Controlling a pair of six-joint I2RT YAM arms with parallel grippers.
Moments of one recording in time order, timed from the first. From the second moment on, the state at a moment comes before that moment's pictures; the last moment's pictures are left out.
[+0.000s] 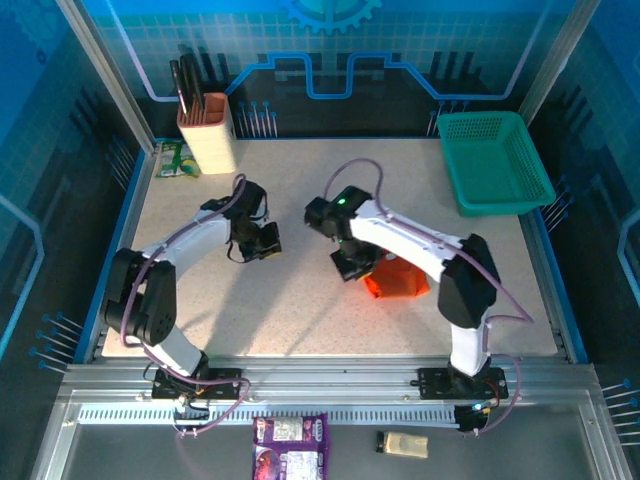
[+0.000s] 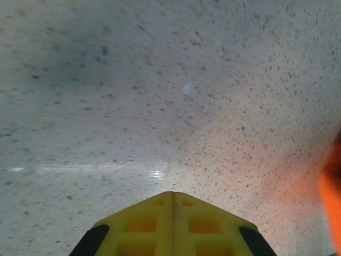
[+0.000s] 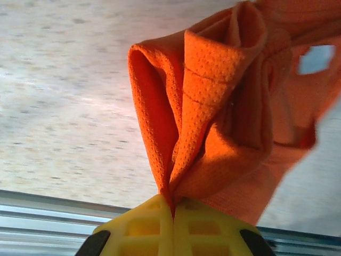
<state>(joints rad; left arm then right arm) -0.26 1.60 1.09 -0.73 0.32 -0.65 0.86 1.93 1.70 -1.51 0.09 0.49</state>
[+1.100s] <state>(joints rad) -0.57 1.68 1.08 -0.63 0.35 -0.73 0.54 1.58 1.13 -0.71 -0.38 0.61</state>
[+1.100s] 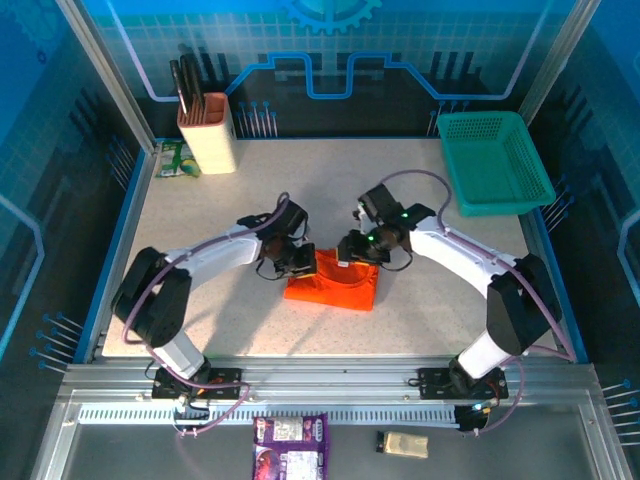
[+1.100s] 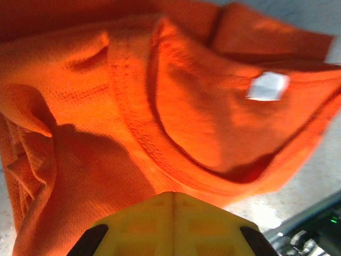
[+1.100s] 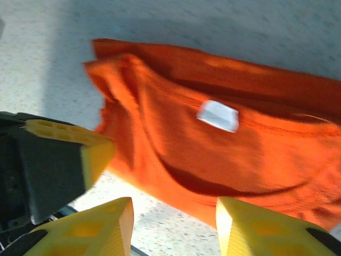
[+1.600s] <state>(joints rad) -0.55 1.78 1.07 -0.58 0.15 -0.72 0.37 1.85 1.09 -0.45 -0.57 0.53</state>
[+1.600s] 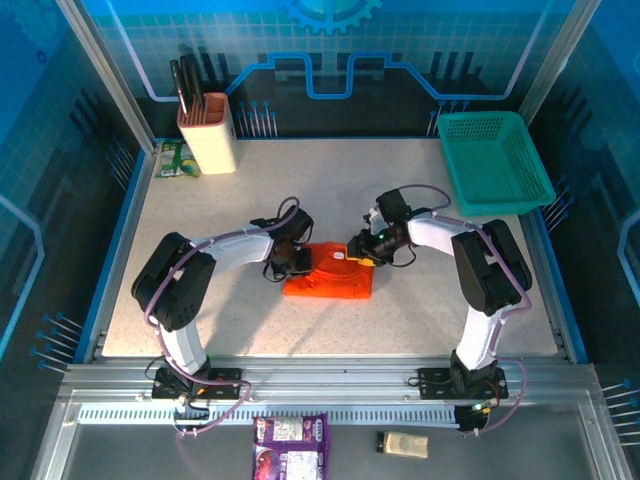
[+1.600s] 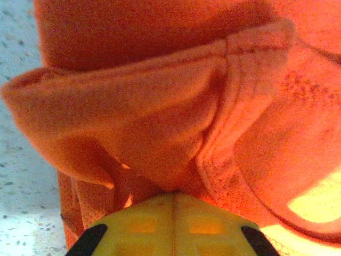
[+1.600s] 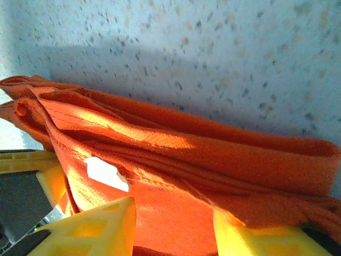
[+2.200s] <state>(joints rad) -0.37 1.76 1.11 -0.63 0.28 -0.53 0.34 1.56 1.08 -0.62 -0.55 0.46</state>
